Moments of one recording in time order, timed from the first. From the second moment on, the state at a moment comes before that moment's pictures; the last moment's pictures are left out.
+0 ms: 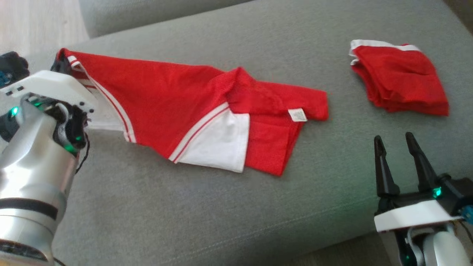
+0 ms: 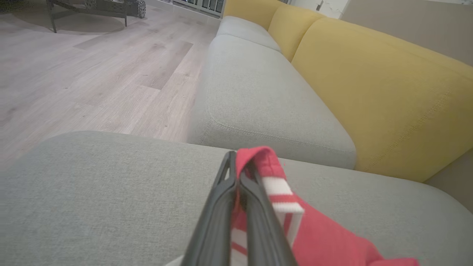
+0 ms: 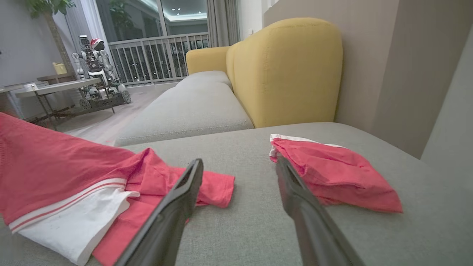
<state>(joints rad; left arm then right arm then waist) -0.86 0.32 -0.57 0.98 -0.96 0.10 -0.24 0.01 -0.04 -0.09 0.03 0.15 0.13 -0.25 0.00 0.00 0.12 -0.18</state>
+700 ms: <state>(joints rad) -0.23 0.07 -0.49 0.35 -0.72 0.06 -0.20 -0.05 -0.04 -0.08 0.02 0.15 0.13 -0.25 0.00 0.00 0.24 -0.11</state>
